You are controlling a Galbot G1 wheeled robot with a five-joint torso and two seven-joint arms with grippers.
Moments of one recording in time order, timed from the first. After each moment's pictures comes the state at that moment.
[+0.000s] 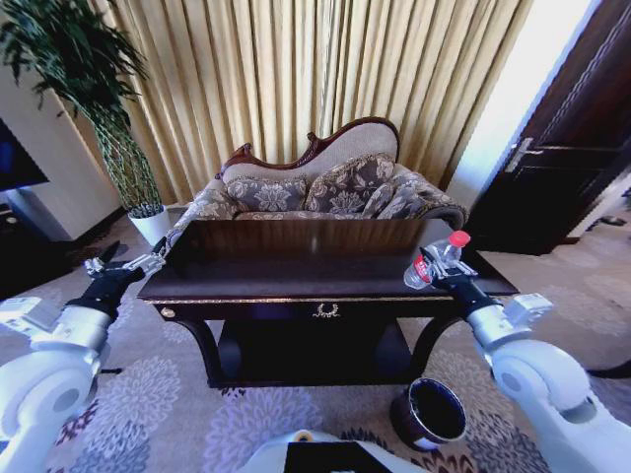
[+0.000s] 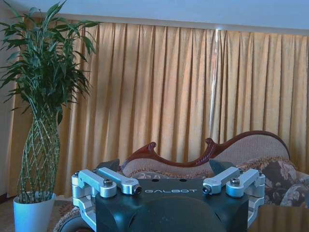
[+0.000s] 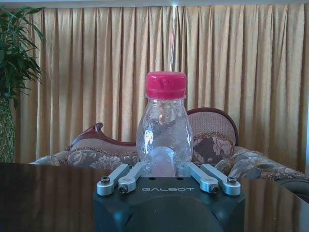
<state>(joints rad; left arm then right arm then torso) 1.65 -0.86 -1.09 -2.42 -0.97 0.27 -0.26 -1.60 0.88 0.88 2.35 0.77 -0.25 0.14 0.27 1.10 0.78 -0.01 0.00</state>
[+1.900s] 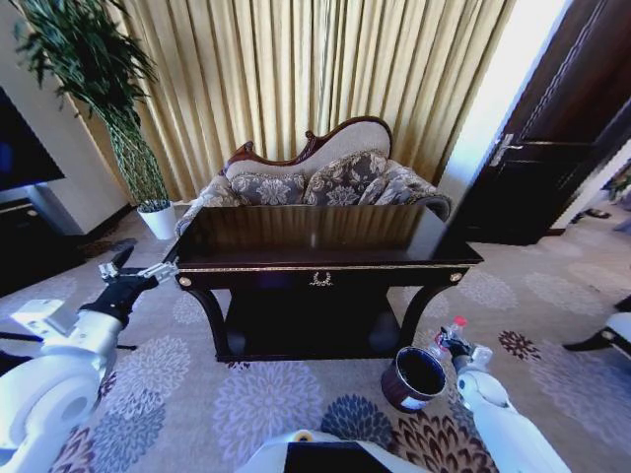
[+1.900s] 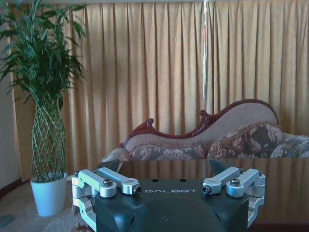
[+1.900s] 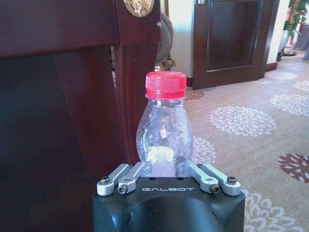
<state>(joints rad) 1.64 -0.82 -1.03 -2.43 -0.92 0.38 -0.30 -1.19 1.06 0.62 1.13 0.66 0.04 0.09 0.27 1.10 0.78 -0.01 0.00</state>
